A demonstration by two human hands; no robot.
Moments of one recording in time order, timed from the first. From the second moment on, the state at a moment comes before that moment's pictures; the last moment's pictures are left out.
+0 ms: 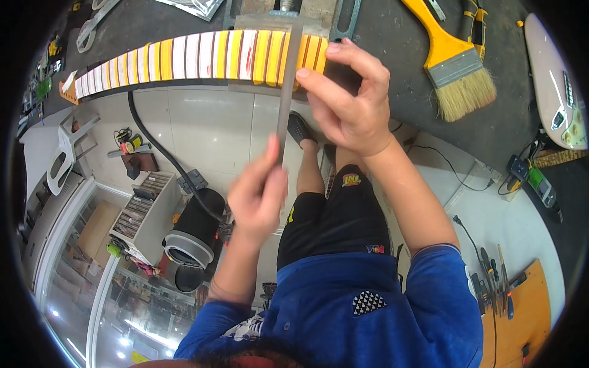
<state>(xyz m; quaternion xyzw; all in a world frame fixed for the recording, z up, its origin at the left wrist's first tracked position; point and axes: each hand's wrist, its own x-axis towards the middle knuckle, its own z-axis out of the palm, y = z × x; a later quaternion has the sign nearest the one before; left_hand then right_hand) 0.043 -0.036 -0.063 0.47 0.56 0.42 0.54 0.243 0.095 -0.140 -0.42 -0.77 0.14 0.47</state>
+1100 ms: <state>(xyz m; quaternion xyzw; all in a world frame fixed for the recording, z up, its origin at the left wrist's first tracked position) 0.030 -0.042 -0.039 0.57 0.61 0.31 0.46 0.245 0.095 -0.137 -0.42 -0.76 0.18 0.46</state>
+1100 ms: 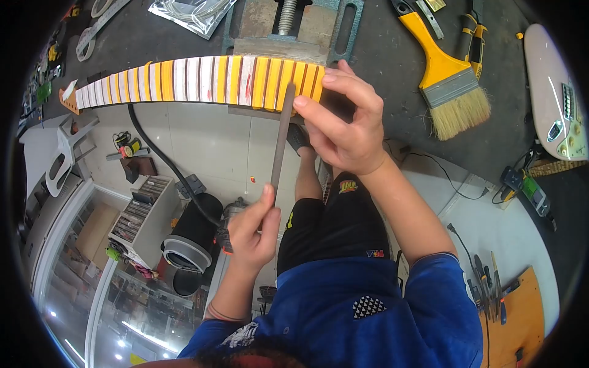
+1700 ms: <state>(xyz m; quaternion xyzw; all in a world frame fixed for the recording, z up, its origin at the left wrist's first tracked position) 0.066 0.050 -0.038 0.60 0.61 0.34 0.40 0.242 0.094 -0.138 -0.43 -0.75 0.17 0.47</state>
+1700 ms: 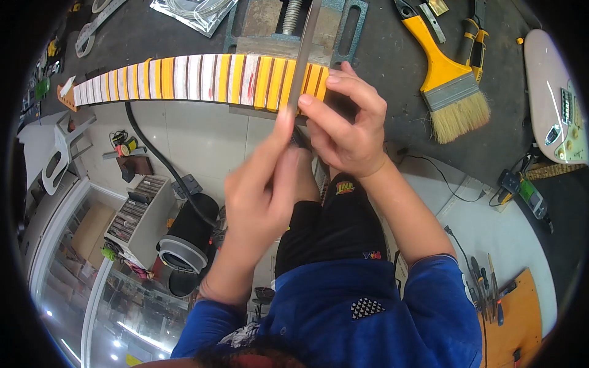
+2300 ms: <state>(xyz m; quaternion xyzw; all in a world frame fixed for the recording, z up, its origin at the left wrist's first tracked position) 0.063 0.050 -0.044 0.54 0.59 0.39 0.47 0.243 0.095 -0.139 -0.42 -0.76 0.17 0.47</state>
